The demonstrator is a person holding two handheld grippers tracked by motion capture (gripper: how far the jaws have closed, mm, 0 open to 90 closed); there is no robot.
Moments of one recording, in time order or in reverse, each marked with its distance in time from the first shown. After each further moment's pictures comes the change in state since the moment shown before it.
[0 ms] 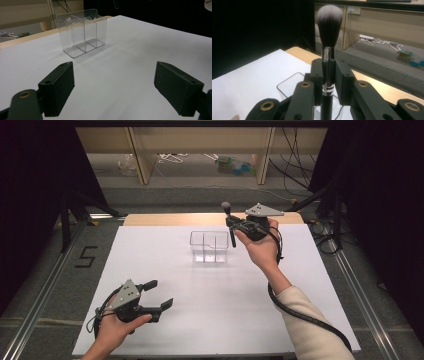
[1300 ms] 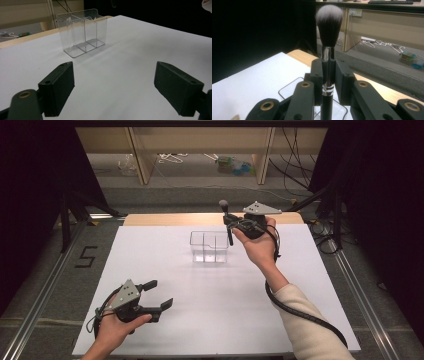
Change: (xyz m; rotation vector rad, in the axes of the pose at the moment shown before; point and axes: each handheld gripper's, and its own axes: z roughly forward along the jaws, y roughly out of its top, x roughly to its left) left arm 0.001 0.000 0.000 0.000 0.000 0.007; right arm 0.002 0.004 0.006 -0.010 0.014 0.007
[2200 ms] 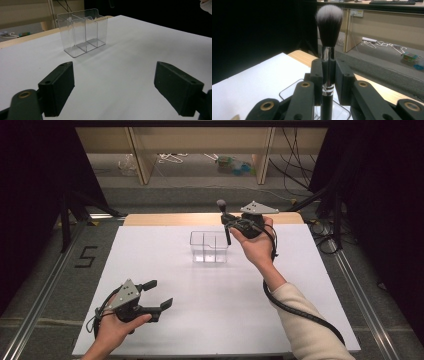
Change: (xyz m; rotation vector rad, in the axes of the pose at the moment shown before) left arm 0.000 0.000 0.000 0.002 -0.007 -0.009; right arm 0.001 0.000 0.007 -0.013 0.001 -0.016
